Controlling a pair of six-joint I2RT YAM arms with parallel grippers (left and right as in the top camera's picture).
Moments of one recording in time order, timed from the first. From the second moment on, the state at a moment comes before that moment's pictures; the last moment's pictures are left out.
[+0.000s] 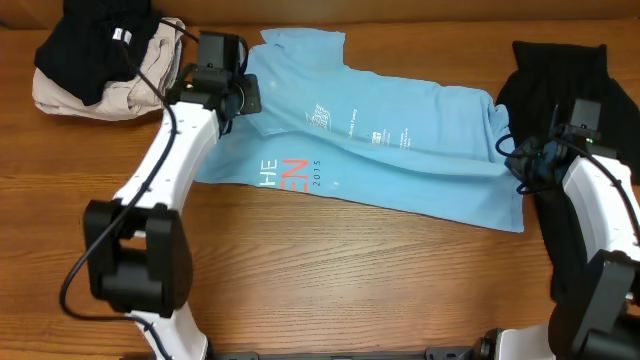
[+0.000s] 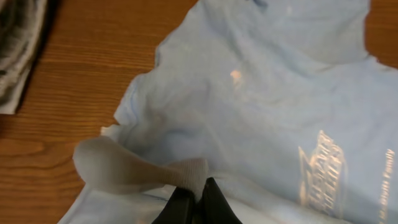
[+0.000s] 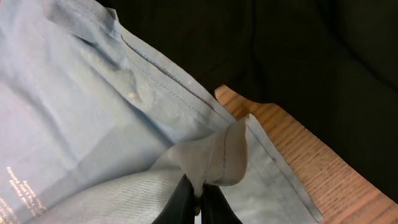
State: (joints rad) left arm -0.16 1.95 1.53 -0.53 -0.07 -0.26; right arm -0.27 1.64 1.14 -0.74 0.00 0.57
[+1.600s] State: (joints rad) left arm -0.13 1.68 1.70 -1.42 -0.06 -0.26; right arm -0.27 1.04 1.18 -1.46 -0.02 0.55
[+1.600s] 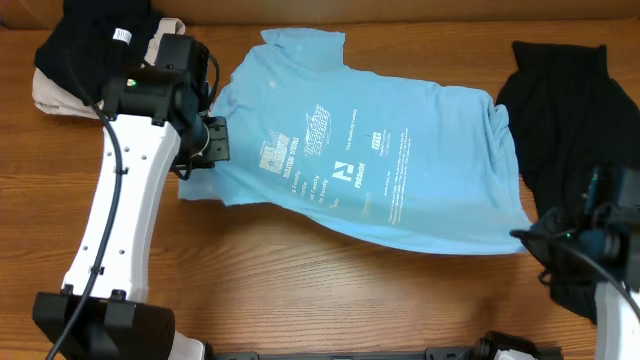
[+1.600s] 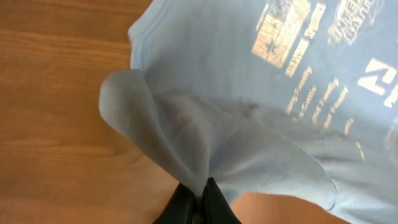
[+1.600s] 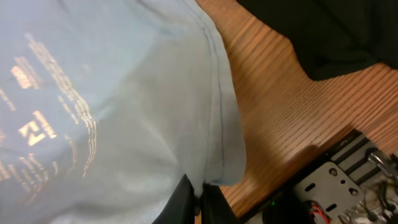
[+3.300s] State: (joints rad) left arm -0.13 1.82 1.33 -0.43 -0.10 -0.29; right arm -0.27 1.58 1.12 -0.78 -0.04 0.52
